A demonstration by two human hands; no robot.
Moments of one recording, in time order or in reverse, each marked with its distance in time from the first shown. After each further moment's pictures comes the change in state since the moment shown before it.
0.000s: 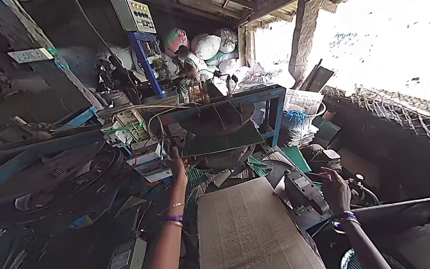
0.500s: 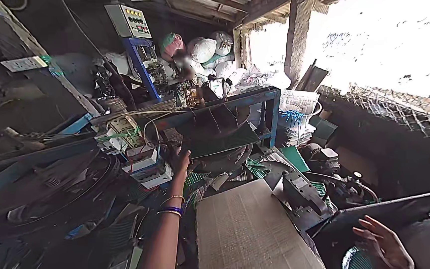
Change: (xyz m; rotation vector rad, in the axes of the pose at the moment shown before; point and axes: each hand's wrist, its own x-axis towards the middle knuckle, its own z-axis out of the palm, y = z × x) left_hand 0.041 -0.001 0.024 0.223 -0.169 0.158; right_hand -0.132 0.003 -0.100 0.480 -0.021 0.294
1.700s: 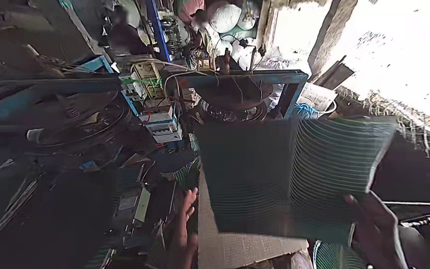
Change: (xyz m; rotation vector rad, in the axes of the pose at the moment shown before) left_hand -0.333 -0.062 -0.122 -0.046 -0.272 0.404; right_hand 0.017 -0.105 0.018 0.258 -0.270 -0.288
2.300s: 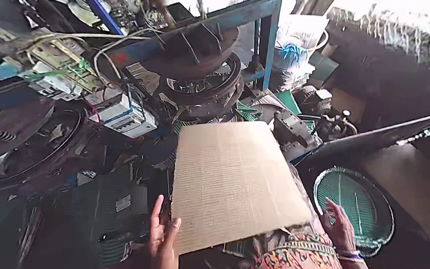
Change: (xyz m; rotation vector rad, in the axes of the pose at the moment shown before) left_hand -0.029 0.014 -0.019 -0.120 0.116 -0.344; right_hand -0.252 0.188 -0.052 -0.809 -0.044 0.319
